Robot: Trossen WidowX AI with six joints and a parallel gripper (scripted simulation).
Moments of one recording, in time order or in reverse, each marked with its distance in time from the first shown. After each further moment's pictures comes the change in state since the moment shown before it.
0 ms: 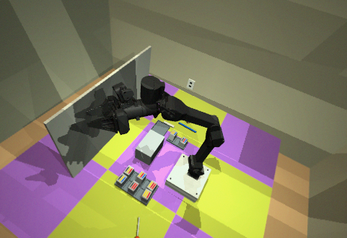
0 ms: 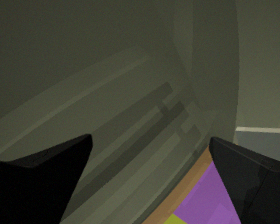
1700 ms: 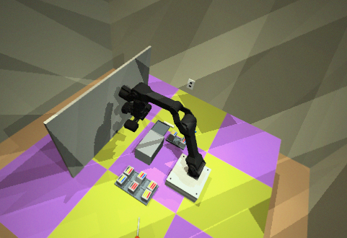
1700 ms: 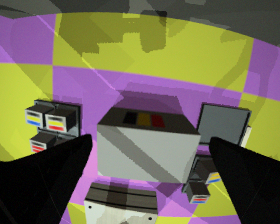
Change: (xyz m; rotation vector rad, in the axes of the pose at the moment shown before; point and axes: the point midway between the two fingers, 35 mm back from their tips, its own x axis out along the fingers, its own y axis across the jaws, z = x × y) arm -0.191 -0.360 -0.205 0.218 1.241 -0.952
